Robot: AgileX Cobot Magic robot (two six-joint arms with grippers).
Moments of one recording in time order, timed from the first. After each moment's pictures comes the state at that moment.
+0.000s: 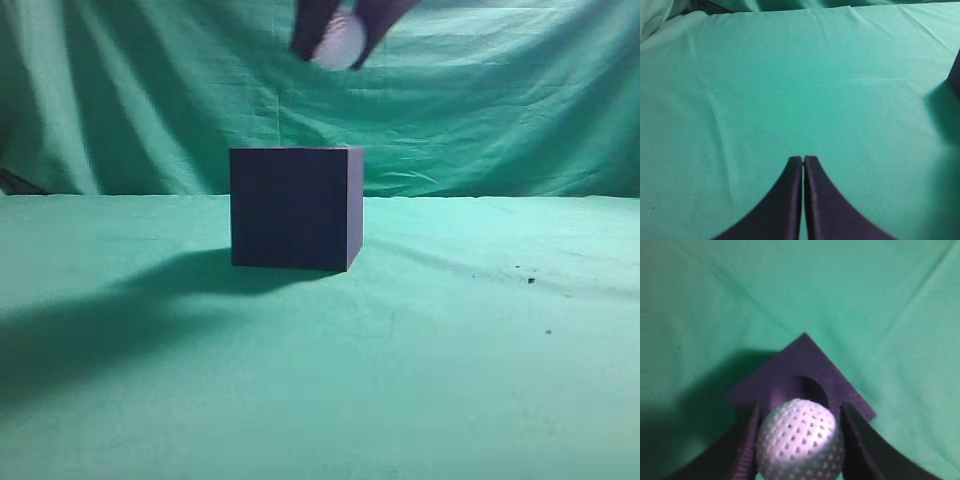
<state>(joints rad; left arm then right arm) -0.10 -0.02 0.02 0.09 0.36 -0.03 0.64 1.75 -1.41 0.12 0.74 -0.14</state>
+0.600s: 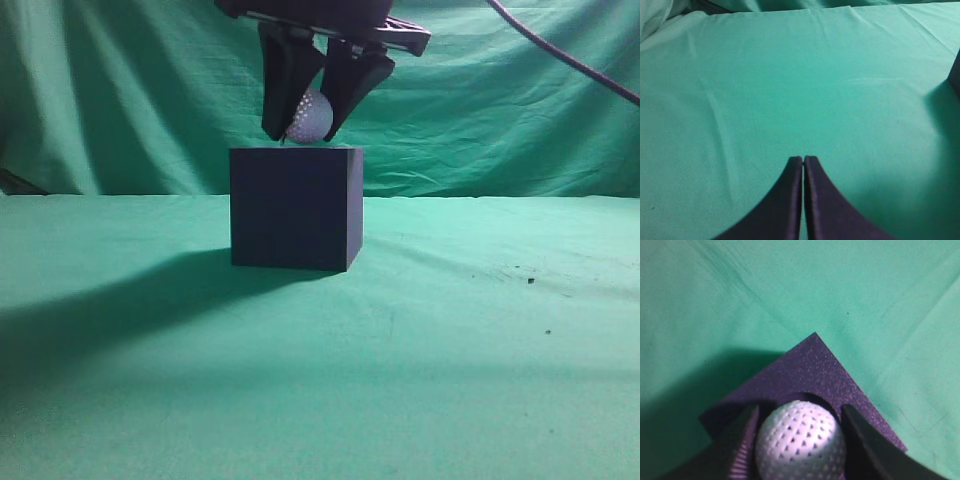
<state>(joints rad) -0.10 -0.02 0.02 0.09 0.36 -0.03 0.68 1.88 -1.41 0.09 0.65 -0.14</state>
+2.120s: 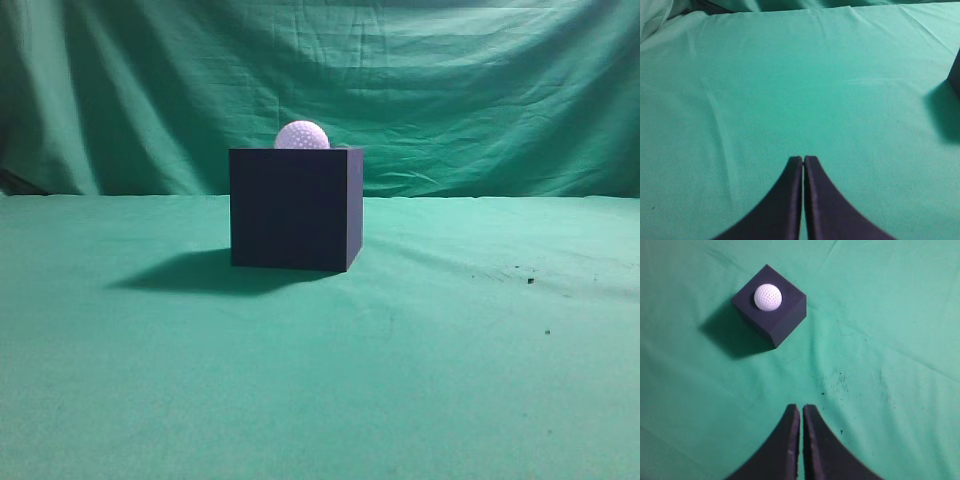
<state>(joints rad) -0.10 -0.02 0.02 0.09 0.36 -0.03 0.68 1.17 -1.33 -0.05 1.22 0.11</state>
